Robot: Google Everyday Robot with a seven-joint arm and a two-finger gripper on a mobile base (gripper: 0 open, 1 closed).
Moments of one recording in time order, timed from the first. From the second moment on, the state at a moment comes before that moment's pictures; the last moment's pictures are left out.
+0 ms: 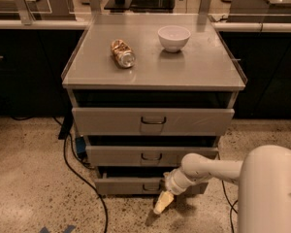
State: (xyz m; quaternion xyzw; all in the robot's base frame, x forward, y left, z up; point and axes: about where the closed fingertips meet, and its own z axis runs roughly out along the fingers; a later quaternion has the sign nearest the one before) arm 0.544 -0.086 0.314 -0.55 0.79 0.21 0.17
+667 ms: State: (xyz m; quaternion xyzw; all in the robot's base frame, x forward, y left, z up) arm 0.508 -0.083 0.270 -0.53 0.79 0.21 0.22
